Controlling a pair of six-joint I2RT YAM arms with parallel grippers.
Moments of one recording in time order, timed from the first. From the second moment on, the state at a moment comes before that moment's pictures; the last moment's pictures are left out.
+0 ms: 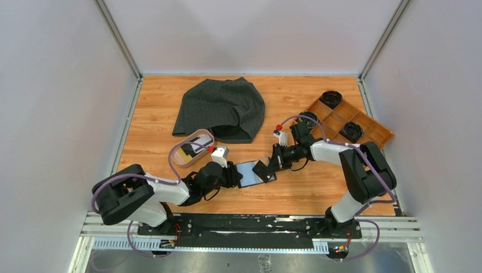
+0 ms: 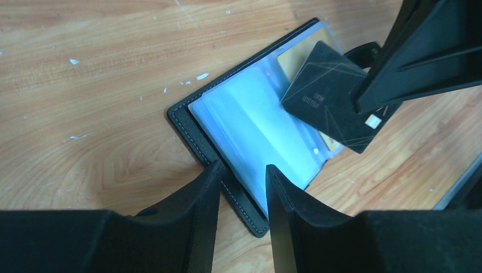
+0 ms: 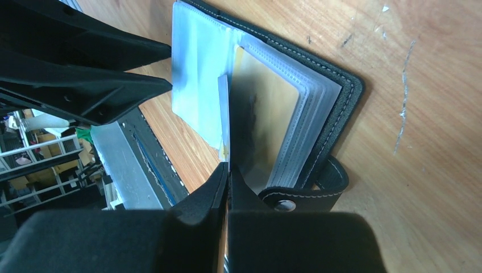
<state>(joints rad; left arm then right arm) -0.96 1.35 0.23 0.66 -0.20 -0.68 0.39 1.60 0.70 -0.17 -0.84 0.26</state>
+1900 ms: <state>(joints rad) -0.95 1.50 0.24 0.81 -0.12 -0.77 0.47 1.64 0.54 0.31 -0.79 0.56</state>
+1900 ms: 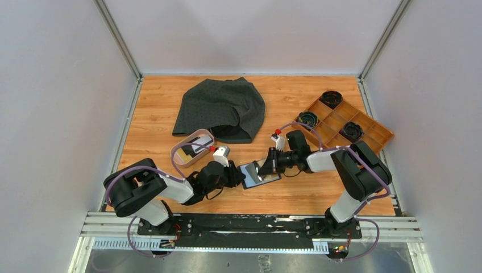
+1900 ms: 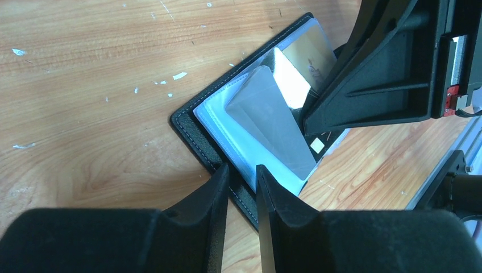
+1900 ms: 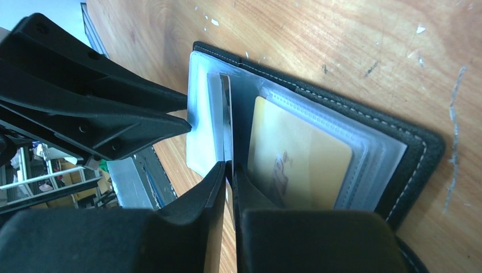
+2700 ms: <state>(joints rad) -0.95 1.41 0.23 0.75 -0.11 -0.77 0.49 1.62 0.62 0.09 -0.79 0.37</state>
